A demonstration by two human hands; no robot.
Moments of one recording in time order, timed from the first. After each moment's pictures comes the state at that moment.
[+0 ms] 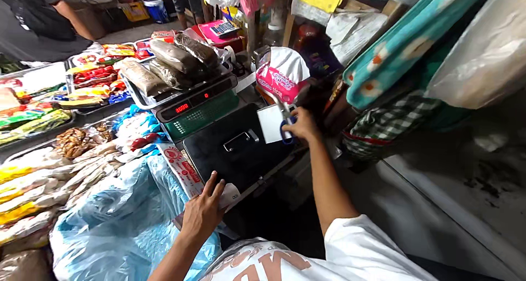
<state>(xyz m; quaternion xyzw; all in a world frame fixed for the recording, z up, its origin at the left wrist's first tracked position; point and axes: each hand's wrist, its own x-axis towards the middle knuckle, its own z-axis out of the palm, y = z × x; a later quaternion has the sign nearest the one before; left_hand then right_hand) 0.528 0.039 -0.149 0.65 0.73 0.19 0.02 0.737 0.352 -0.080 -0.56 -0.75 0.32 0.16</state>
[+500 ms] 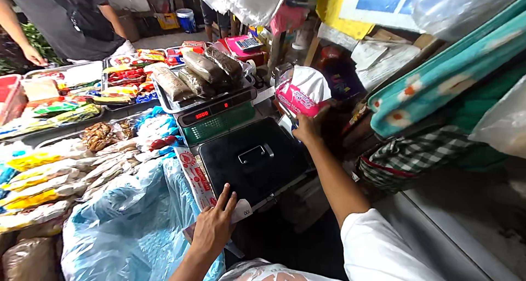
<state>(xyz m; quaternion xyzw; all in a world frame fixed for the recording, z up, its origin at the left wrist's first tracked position) 0.539 0.040 -0.157 0.64 0.74 0.20 -0.04 0.681 0.403 -0.099 -0.54 -0.83 0.11 0.07</state>
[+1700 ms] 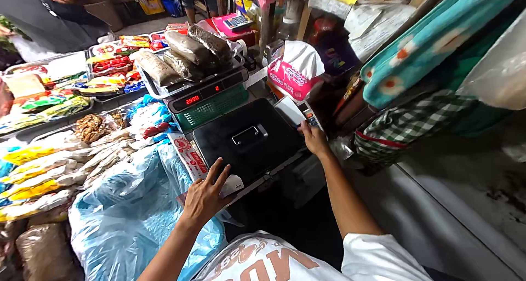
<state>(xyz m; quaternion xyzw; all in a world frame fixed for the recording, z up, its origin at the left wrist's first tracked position) 0.508 0.041 -0.159 0.68 0.69 0.22 -0.07 0.769 0.322 -0.139 -0.52 -0.78 0.30 0.20</state>
